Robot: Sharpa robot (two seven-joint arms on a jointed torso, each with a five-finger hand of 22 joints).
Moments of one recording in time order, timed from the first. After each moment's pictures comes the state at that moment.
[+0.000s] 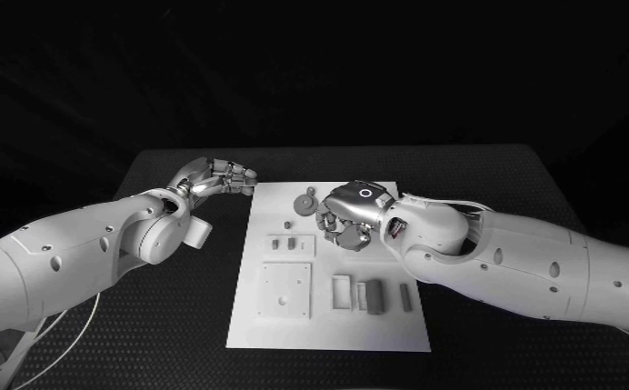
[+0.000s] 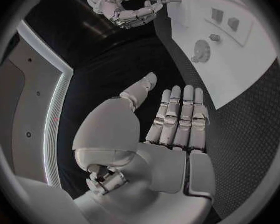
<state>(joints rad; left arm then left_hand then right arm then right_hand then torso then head) 1.17 -0.80 -0.11 1.26 -0.32 -0.19 0.31 1.14 -0.08 0.46 -0.29 0.09 0.86 0.18 0.27 0.47 1.08 0.16 0.07 0.13 0.78 0.17 0.58 0.28 0.02 0.79 0.07 0.06 0.87 1.09 -0.73 -0.02 1.61 -1.87 -0.25 -0.15 1.21 -0.08 0.59 -0.29 0.05 1.04 0.10 0.36 0.49 1.31 0.05 0.21 0.20 1.22 -0.05 0.82 0.72 0.25 1.10 0.08 0.43 1.31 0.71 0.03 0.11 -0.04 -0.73</state>
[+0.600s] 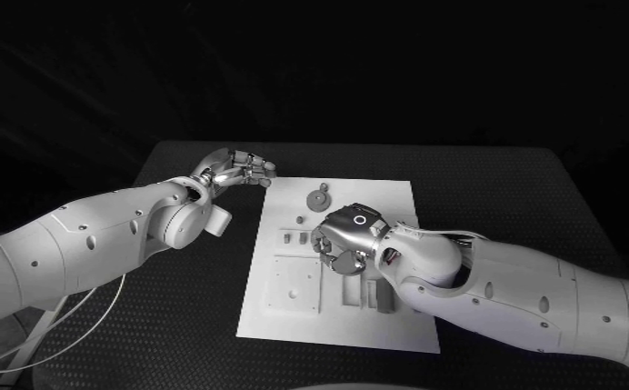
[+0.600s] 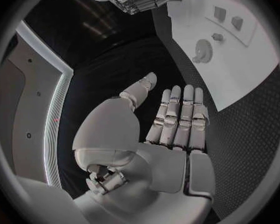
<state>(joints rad) 1.17 -0.77 -0.11 1.23 -0.32 -0.19 0.31 1.14 -0.08 0.46 -0.29 0.09 0.86 0.18 0.27 0.48 1.08 0.16 0.07 0.13 0.78 0.17 0.58 0.28 0.02 0.79 0.07 0.06 0.87 1.02 -0.65 -0.06 1.58 -1.95 -0.30 -0.15 1.21 -0.08 0.59 -0.29 0.05 1.04 0.10 0.36 0.49 1.31 0.04 0.21 0.20 1.22 -0.06 0.83 0.72 0.25 1.10 0.07 0.43 1.31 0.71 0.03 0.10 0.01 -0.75</state>
